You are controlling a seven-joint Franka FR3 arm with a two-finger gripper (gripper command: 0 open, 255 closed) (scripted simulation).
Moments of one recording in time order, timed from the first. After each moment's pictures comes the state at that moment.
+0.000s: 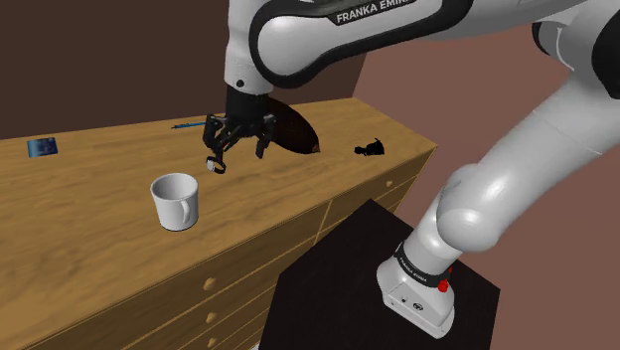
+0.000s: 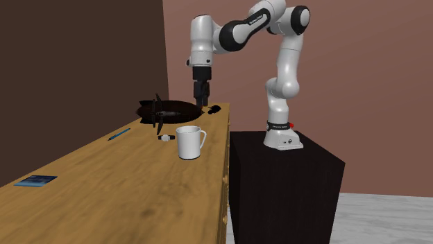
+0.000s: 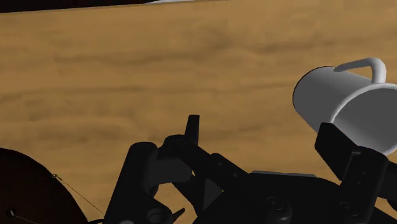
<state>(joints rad) 0.12 -0.18 0.41 -2.25 0.14 2.12 0.68</state>
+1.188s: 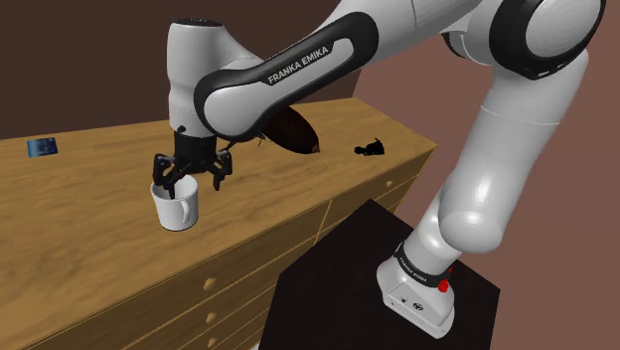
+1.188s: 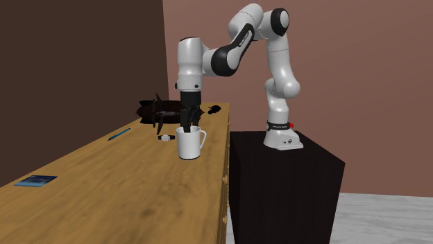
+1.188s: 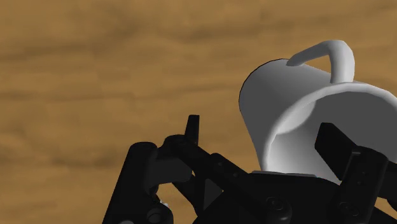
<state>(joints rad) 0.18 0.19 0.48 -2.09 -0.05 2.31 0.91</state>
